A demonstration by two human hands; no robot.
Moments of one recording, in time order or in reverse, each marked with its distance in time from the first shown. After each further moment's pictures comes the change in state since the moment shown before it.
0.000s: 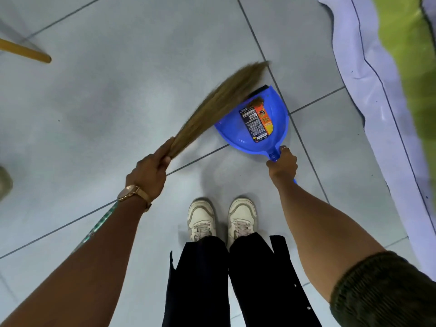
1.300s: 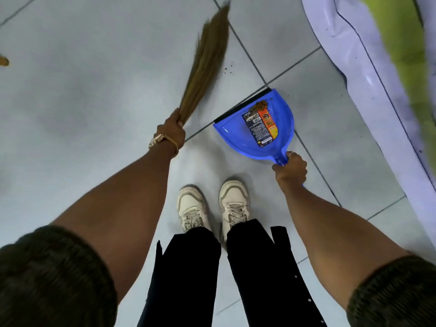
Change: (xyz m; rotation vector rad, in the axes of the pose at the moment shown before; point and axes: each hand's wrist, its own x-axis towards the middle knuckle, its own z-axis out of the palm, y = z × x) left_hand 0.066 0.080 0.077 -0.015 -0.127 -0.182; right_hand -0.023 0.104 -0.015 0.055 0.079 0.181
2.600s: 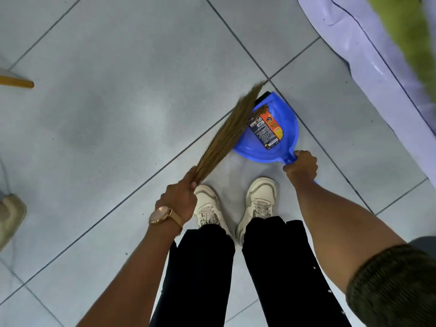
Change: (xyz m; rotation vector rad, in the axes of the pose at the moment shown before) left_hand -0.148 -0.061 0.008 0.270 -0.111 0.131; right_hand -0.012 0.015 0.003 -0.038 -0.025 0.074
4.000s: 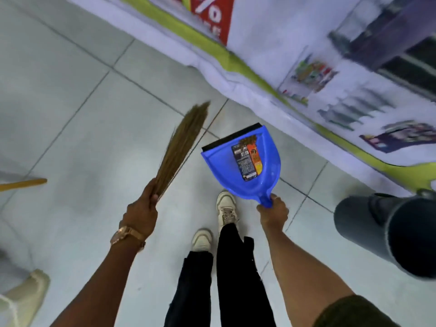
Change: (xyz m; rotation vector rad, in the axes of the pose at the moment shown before) left_hand -0.168 0.094 -0.149 0.053 0.164 0.192; right_hand -0.200 0.080 -0.166 0.517 0.140 0.190
